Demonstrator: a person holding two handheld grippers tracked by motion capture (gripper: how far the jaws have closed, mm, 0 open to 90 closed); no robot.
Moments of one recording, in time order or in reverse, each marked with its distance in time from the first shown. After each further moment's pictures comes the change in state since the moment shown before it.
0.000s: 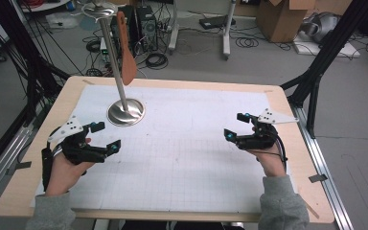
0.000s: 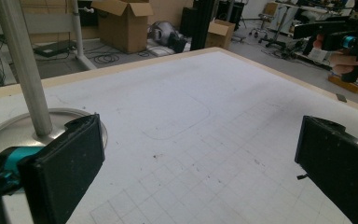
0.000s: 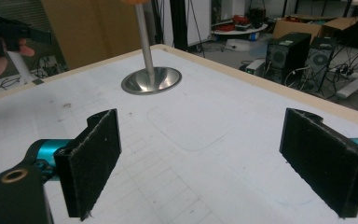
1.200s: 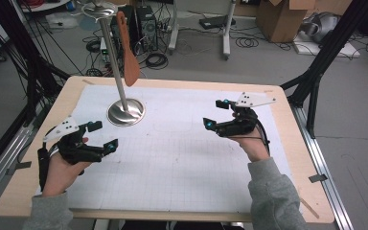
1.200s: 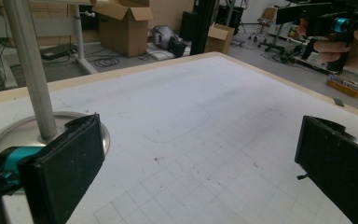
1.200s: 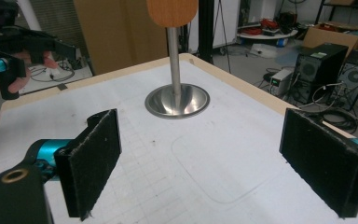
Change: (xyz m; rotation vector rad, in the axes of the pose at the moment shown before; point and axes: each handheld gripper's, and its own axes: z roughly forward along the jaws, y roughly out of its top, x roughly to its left) left arm 0.002 0.003 -0.006 -0.014 -0.002 -0.004; right arm 0.021 0.048 0.049 0.016 0.104 -0.063
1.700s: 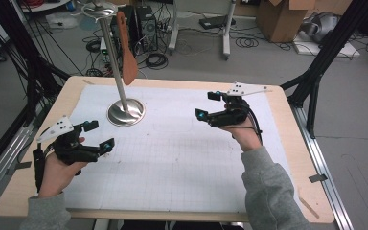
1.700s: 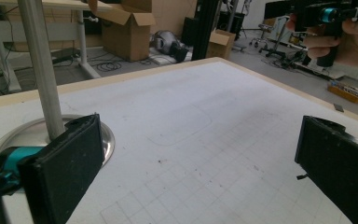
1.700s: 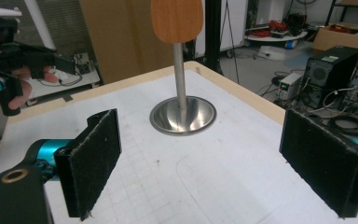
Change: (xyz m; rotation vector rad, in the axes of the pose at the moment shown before) left arm 0.002 0.002 -0.008 -0.023 0.007 -0.003; right arm -0.003 0.024 0.022 -0.003 0.028 0.009
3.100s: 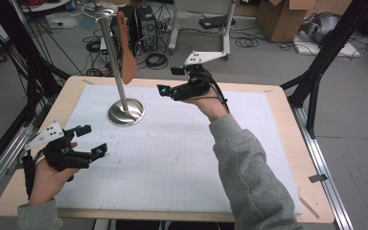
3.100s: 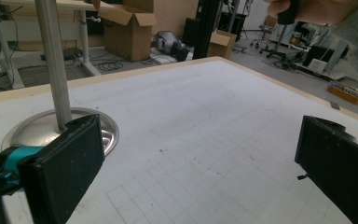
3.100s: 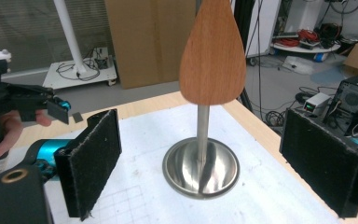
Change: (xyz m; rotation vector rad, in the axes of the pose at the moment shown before) left arm -0.001 -0.005 -0.021 -0.006 0.005 -0.006; right arm 0.014 0.081 0.090 0.022 0.100 -0.085
